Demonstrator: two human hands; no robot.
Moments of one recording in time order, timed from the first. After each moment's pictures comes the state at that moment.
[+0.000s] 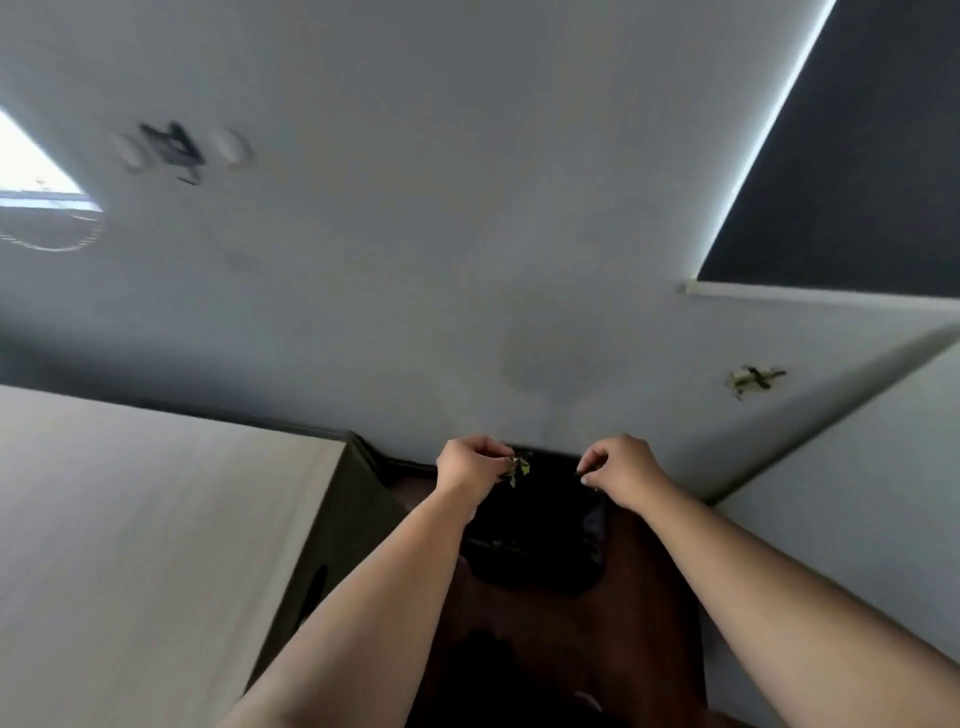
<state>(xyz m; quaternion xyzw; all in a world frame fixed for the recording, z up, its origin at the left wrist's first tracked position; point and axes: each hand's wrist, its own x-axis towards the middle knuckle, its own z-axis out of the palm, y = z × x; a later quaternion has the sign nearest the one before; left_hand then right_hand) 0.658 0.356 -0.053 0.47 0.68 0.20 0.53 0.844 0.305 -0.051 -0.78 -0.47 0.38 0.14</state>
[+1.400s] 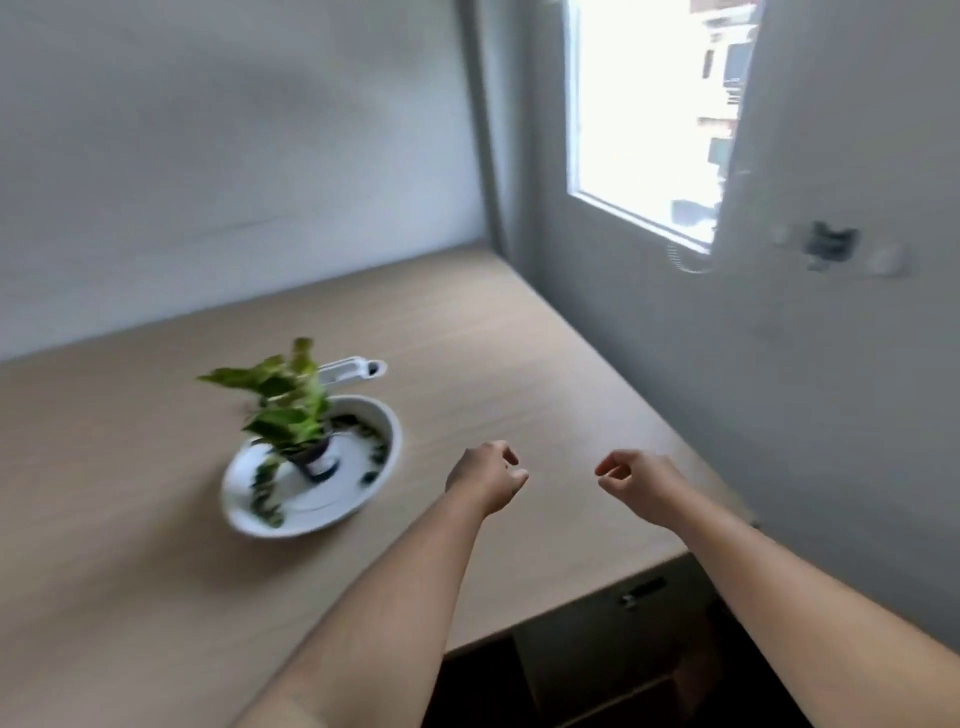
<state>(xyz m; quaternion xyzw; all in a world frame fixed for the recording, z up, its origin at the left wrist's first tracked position) 0.320 0.191 0.077 0.34 0.89 0.21 0.23 0.482 0.315 0.068 -0.41 -0.83 0.37 0.06</state>
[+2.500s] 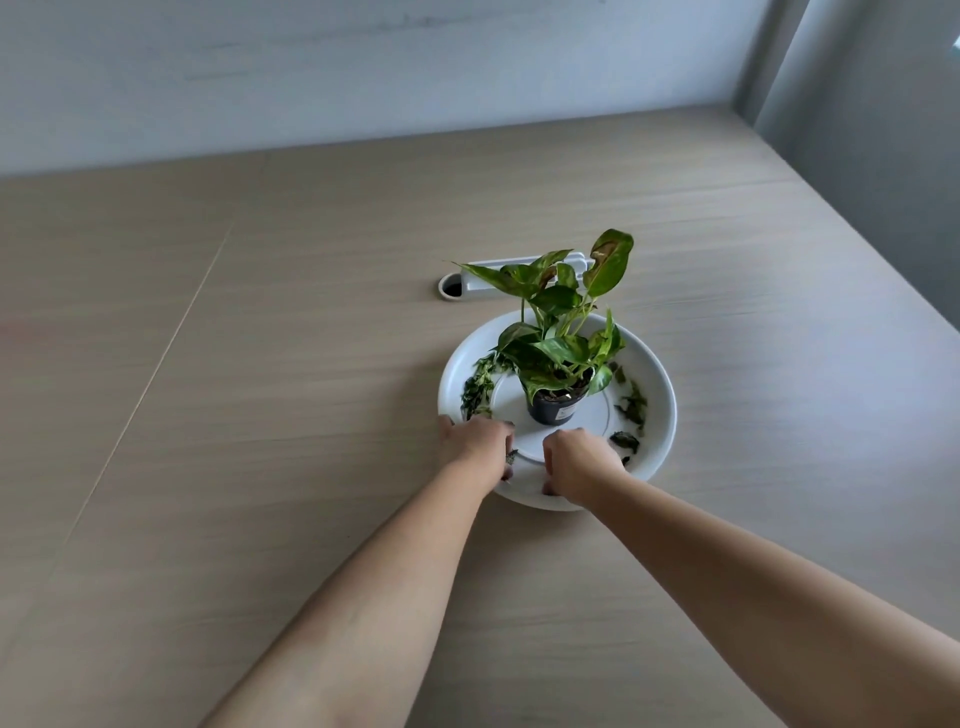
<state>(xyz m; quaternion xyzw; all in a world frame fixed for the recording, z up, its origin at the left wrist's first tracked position) 0.010 -0.026 -0.017 0.28 0.94 0.02 0.21 0.093 0.080 -0.012 -0.22 -0.94 0.17 -0.20</state>
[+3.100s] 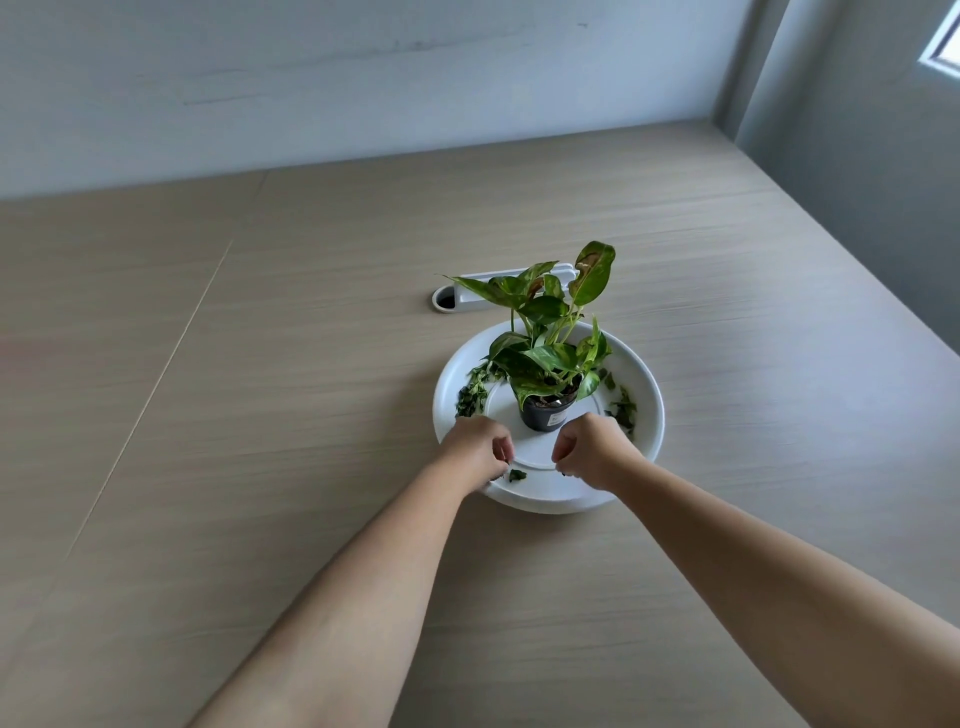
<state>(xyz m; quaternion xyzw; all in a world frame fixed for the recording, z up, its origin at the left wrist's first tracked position) 0.008 -0.033 -0.001 0.31 0.90 0.17 0.25 0.103 0.108 0.003 -0.27 -0.89 0.36 -0.11</state>
